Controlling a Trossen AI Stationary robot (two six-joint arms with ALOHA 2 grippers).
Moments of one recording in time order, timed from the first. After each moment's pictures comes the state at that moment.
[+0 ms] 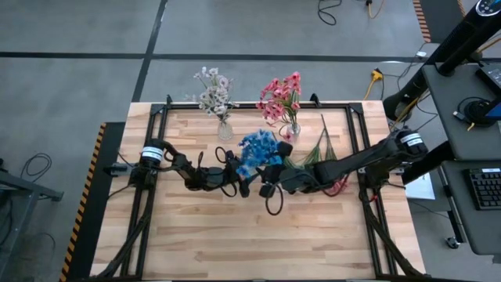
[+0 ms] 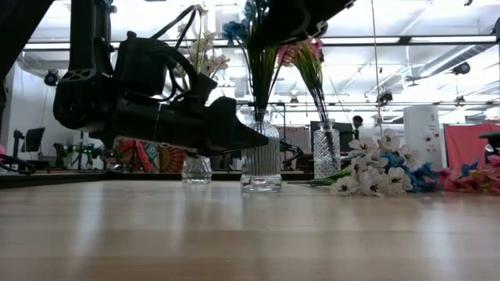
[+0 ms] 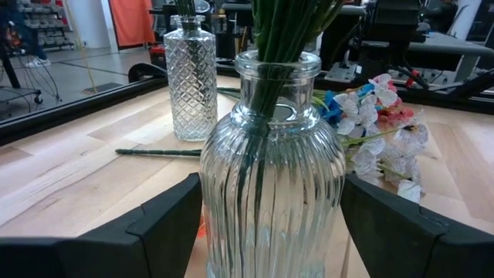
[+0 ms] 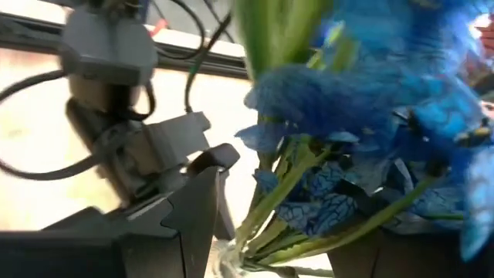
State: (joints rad) left arm -0.09 2.08 0.59 1.38 -0.49 -0.12; right arm 0.24 1.61 1.10 0.06 0.77 -0.09
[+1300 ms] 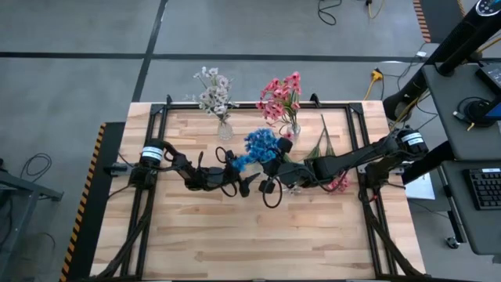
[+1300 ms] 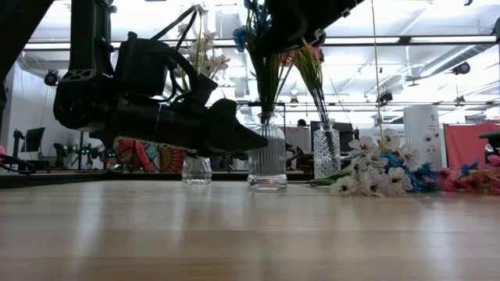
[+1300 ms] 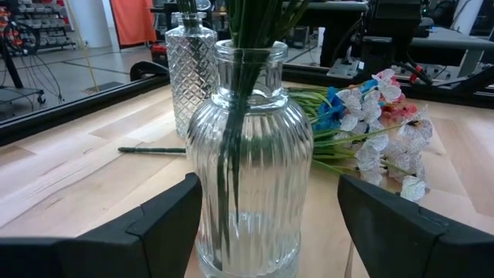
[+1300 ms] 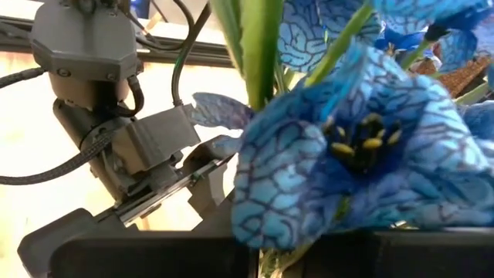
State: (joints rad) left arm -0.09 2.08 0.59 1.37 -0.49 -0.11; right arm 0.19 1.61 1.09 0.00 0.70 -0.01
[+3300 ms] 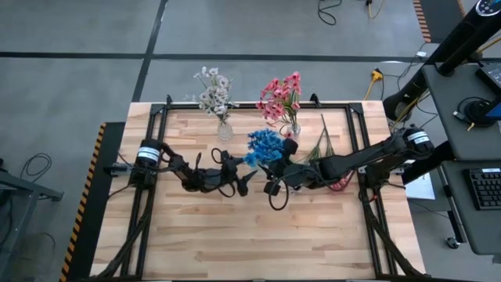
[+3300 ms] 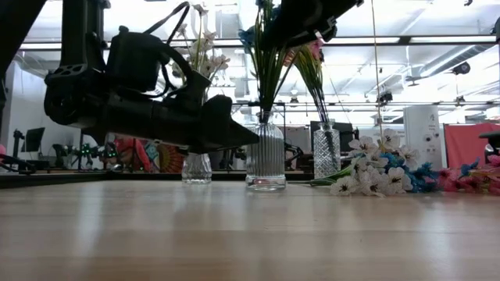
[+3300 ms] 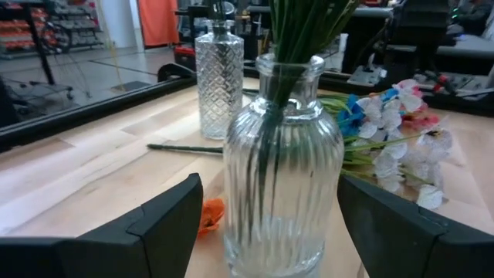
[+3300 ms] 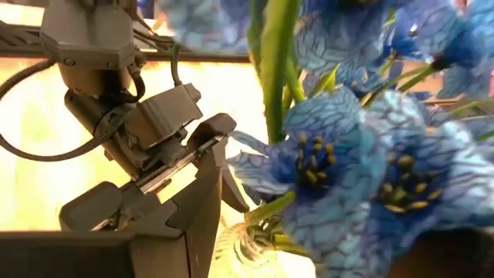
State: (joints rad) left arm -0.12 2.05 0.55 1.37 -0.60 -0.14; right arm 0.23 1.54 1.09 -0.08 0.71 0.06
